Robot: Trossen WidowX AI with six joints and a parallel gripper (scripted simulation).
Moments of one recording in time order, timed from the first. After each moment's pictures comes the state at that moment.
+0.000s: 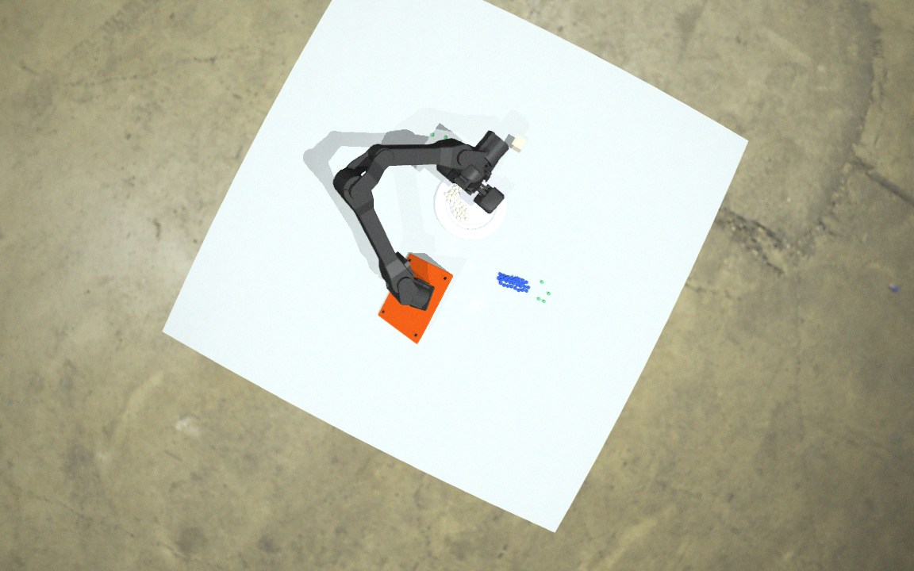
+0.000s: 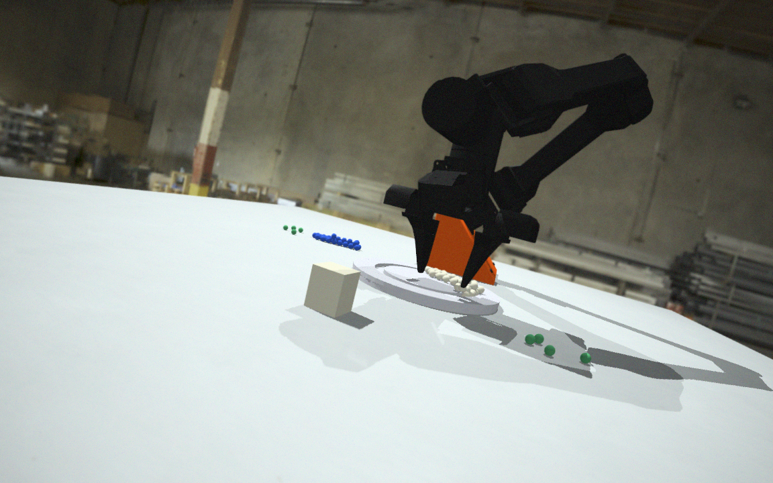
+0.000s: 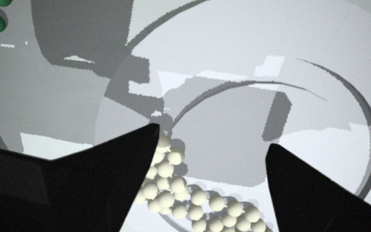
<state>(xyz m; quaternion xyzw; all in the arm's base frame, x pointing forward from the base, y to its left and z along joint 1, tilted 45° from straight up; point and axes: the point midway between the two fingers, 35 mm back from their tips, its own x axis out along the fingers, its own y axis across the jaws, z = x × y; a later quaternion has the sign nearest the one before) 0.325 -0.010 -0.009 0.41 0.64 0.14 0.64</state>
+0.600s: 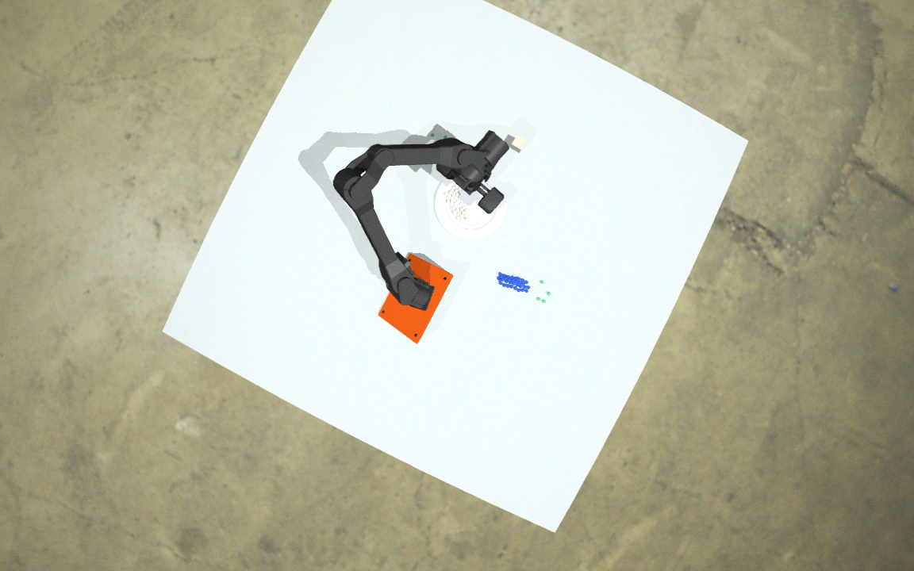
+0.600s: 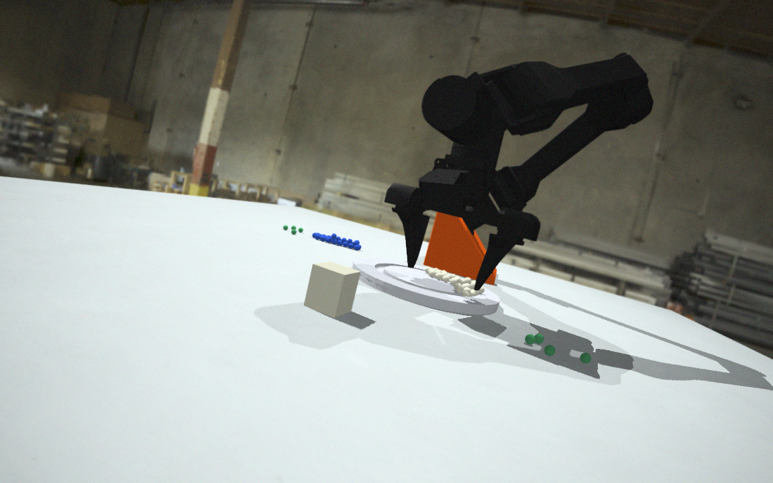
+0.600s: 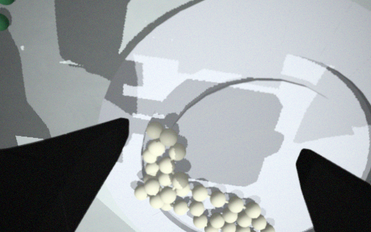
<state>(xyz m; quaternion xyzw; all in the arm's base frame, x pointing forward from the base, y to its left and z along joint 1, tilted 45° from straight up) 0.324 -0.011 -0.007 0.41 0.64 0.14 0.64</state>
